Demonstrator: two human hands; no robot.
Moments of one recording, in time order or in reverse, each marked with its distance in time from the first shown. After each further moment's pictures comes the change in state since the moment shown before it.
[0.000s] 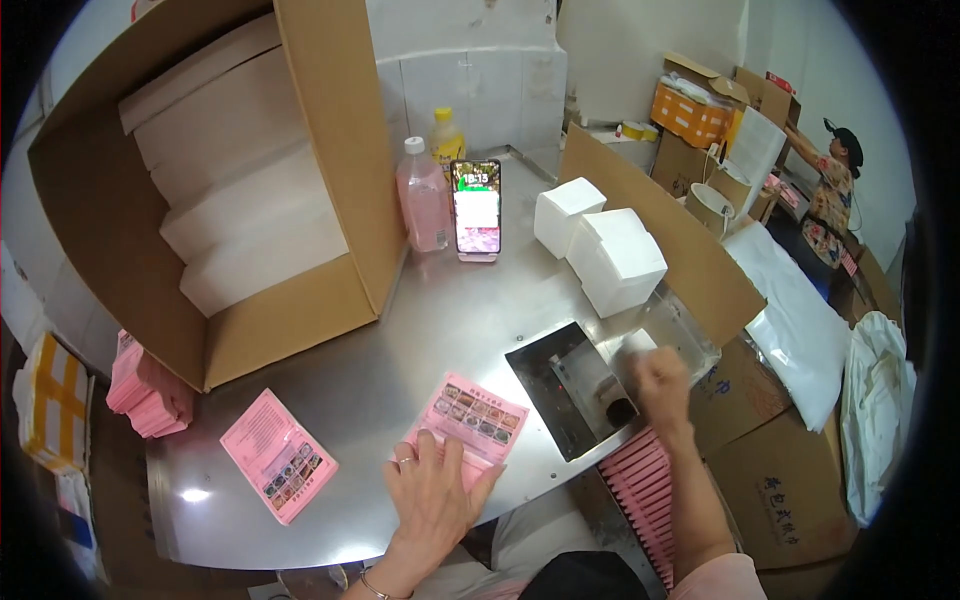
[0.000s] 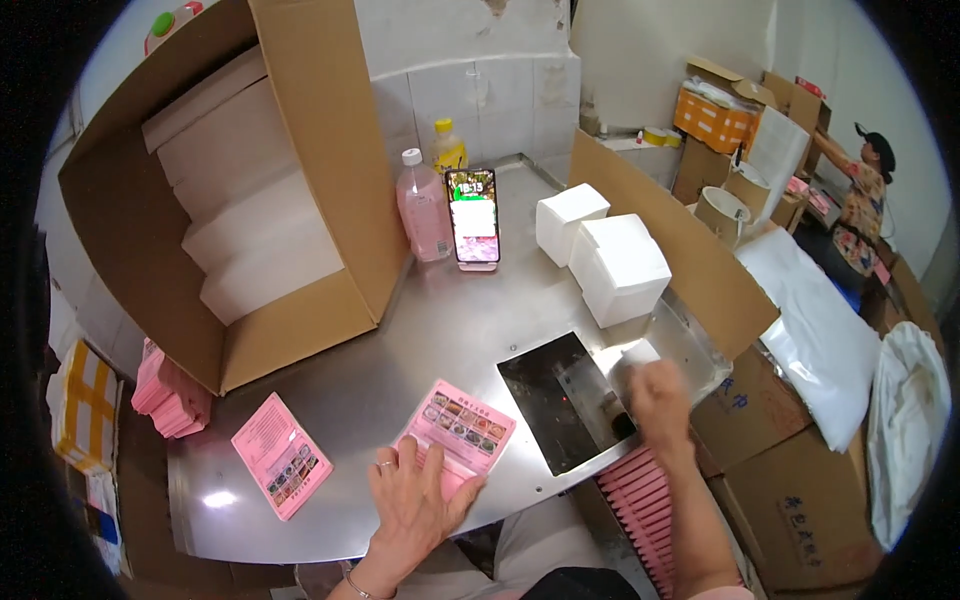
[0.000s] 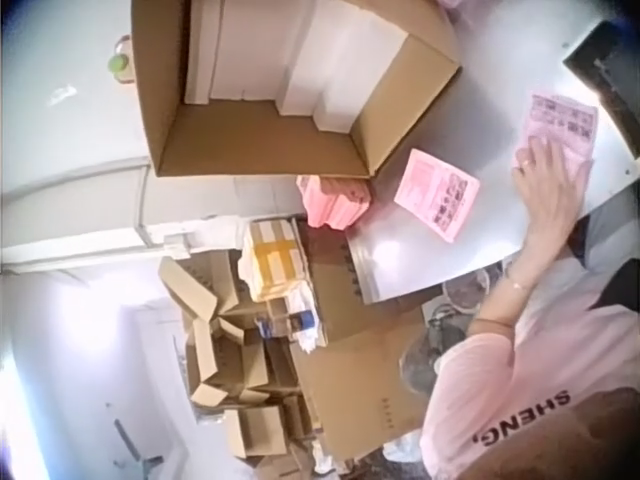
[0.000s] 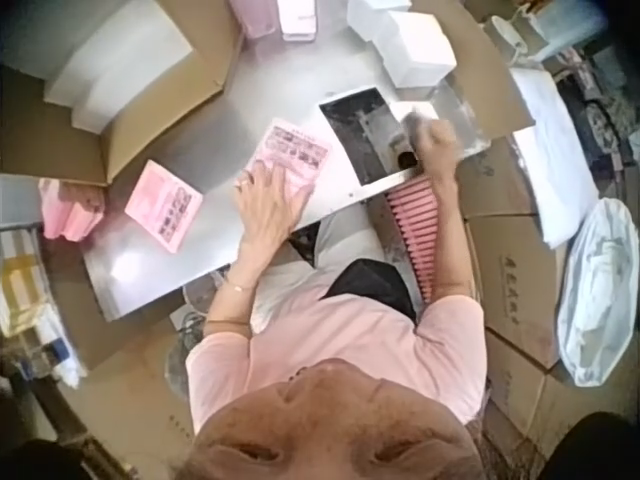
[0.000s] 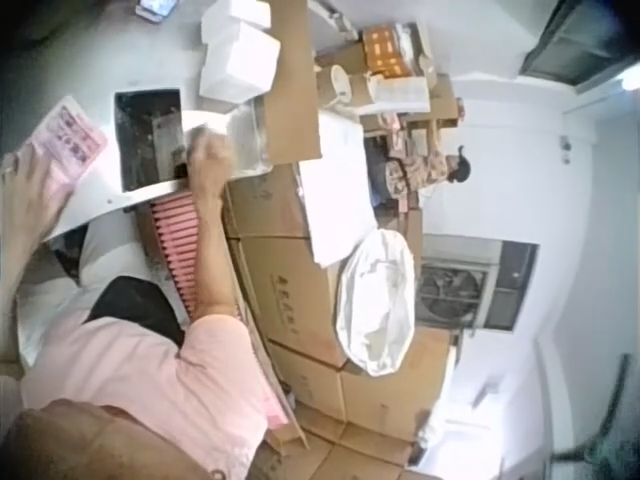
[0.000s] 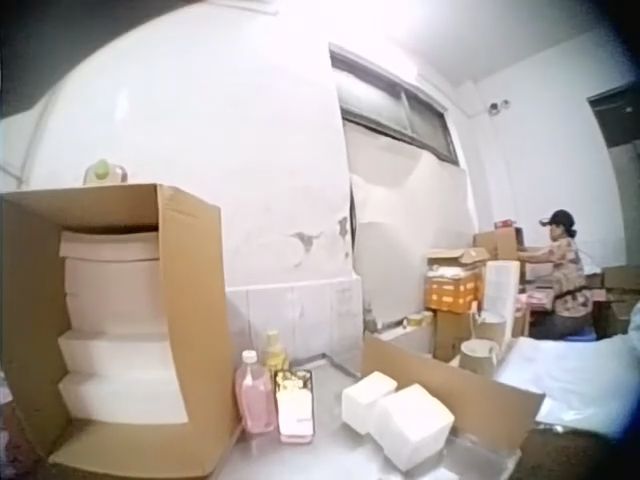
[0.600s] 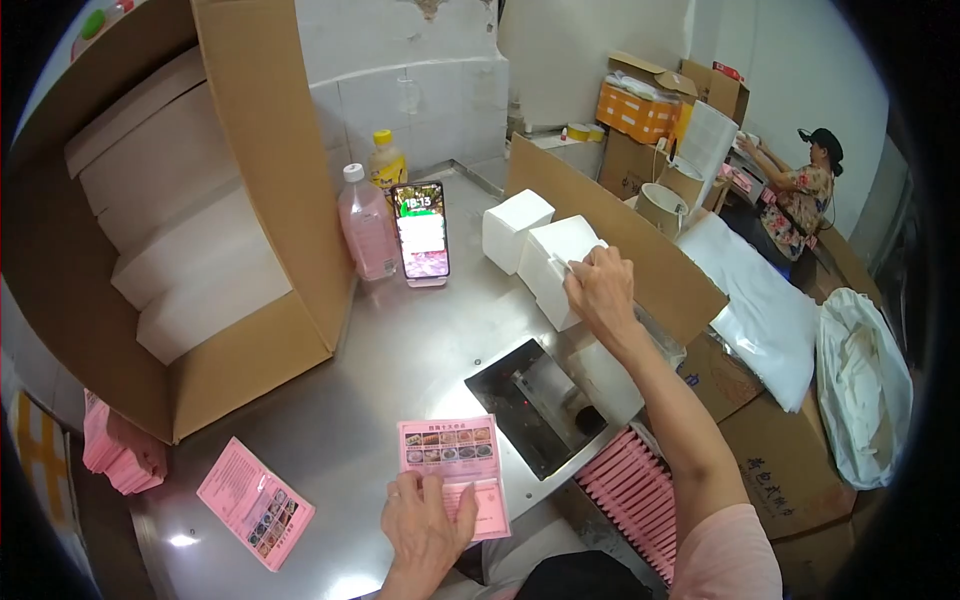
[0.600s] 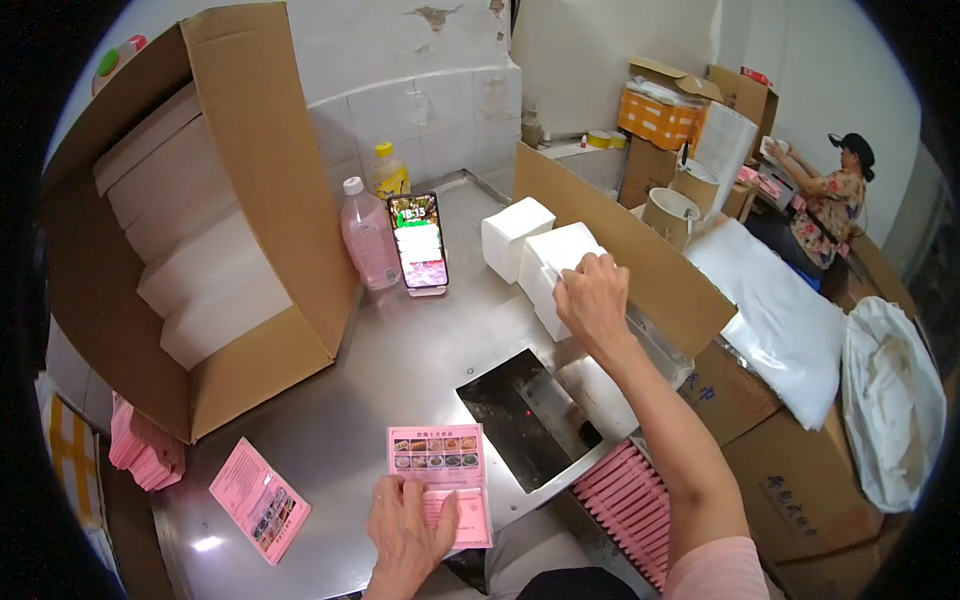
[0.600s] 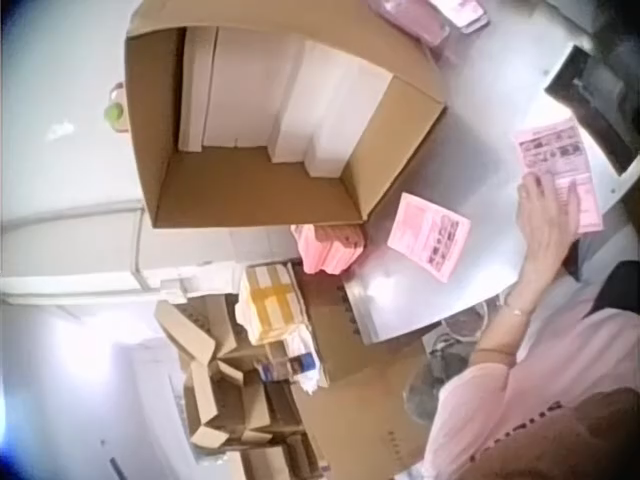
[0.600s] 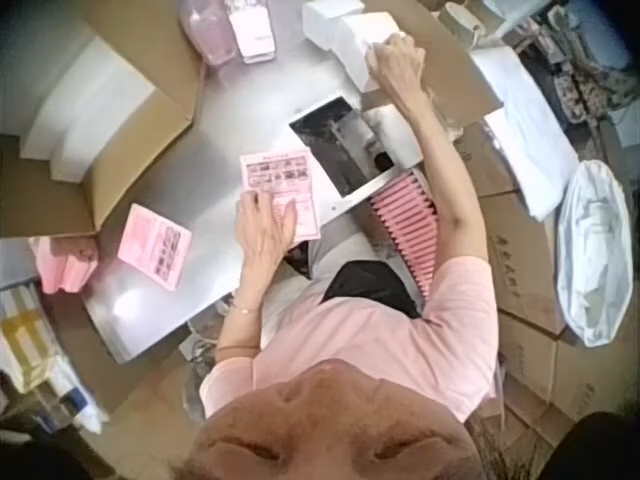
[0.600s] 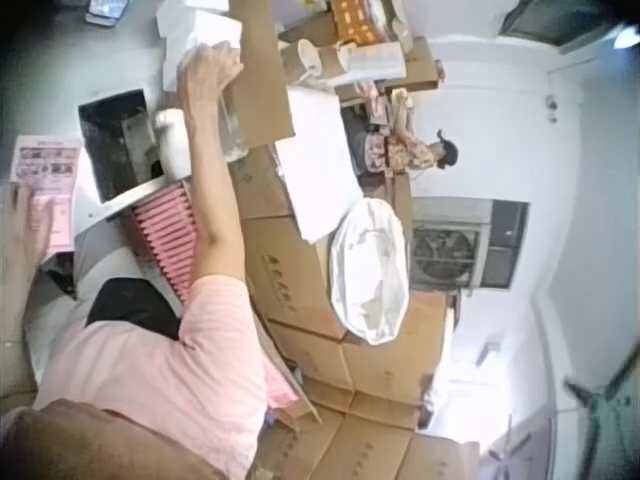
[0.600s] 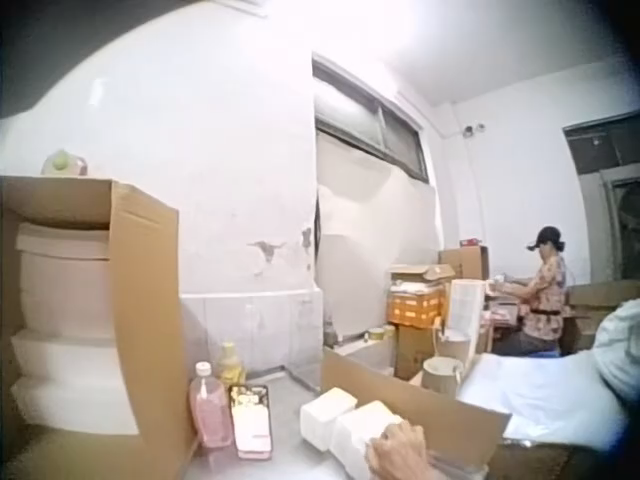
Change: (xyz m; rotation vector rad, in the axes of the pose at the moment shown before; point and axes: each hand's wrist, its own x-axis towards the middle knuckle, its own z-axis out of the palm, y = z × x) left_hand -0.002 0.002 0.015 -0.336 0.032 -0.027; right_hand 0.136 -0.035 0.047 -0.365 0.125 -0.321
